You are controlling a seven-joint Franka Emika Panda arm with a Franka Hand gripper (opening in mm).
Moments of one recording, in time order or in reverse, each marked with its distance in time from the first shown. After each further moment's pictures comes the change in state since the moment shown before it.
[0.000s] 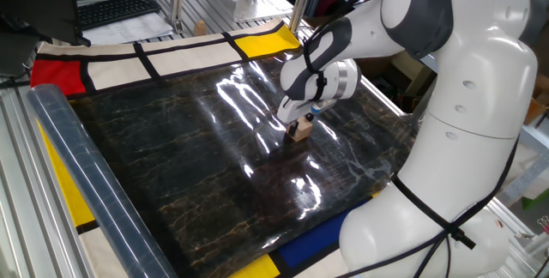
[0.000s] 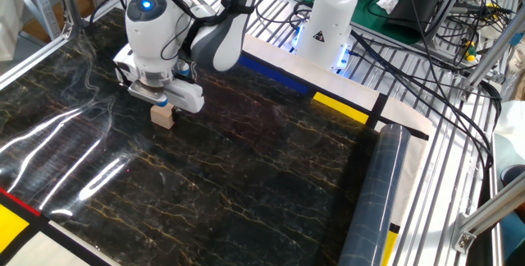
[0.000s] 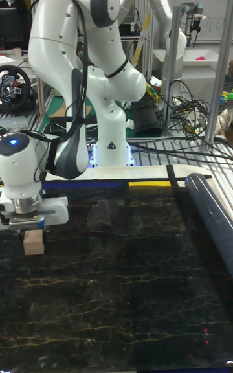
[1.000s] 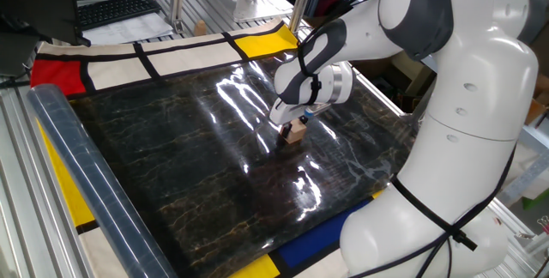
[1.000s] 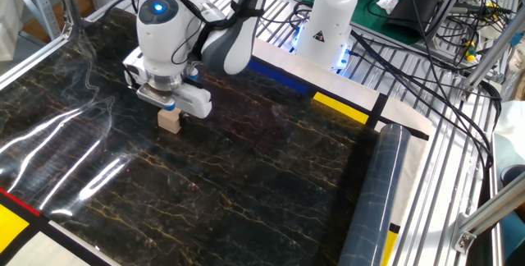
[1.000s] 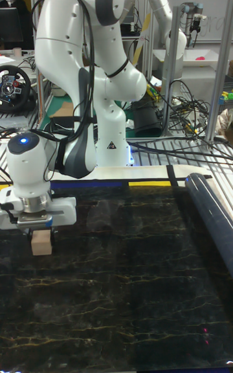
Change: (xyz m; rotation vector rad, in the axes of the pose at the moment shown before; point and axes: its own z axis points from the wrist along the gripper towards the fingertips) arm -0.004 0.022 0.000 -0.005 -0.027 0.040
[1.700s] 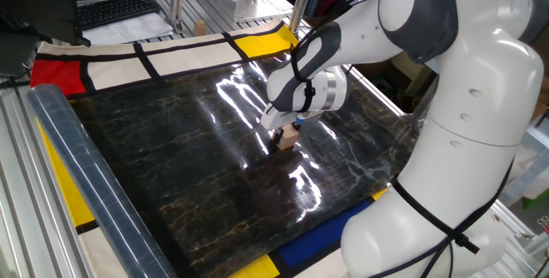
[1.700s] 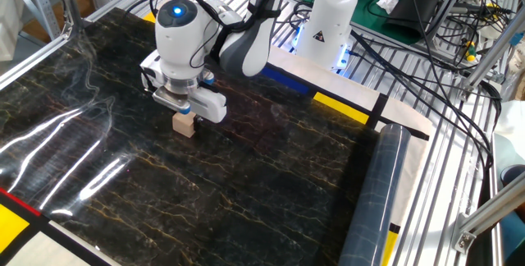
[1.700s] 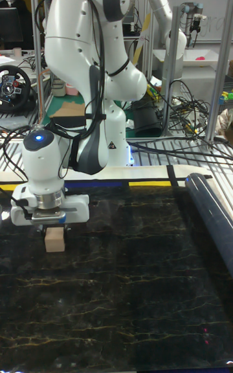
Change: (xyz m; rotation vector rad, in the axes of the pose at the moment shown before) arm 0.007 0.036 -0.001 -0.016 -0.011 0.041
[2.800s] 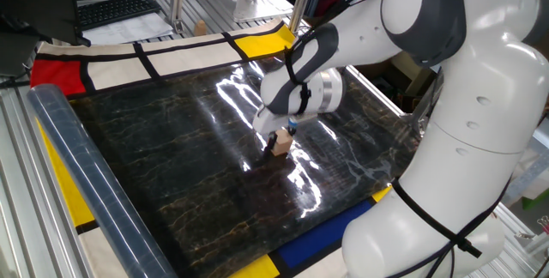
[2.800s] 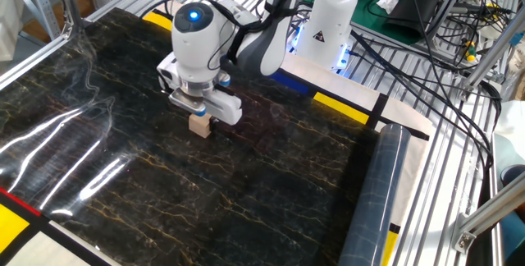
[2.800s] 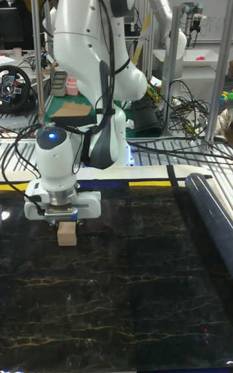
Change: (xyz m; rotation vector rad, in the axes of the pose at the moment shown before) arm 0.007 0.031 -0.012 -0.008 0.048 0.043
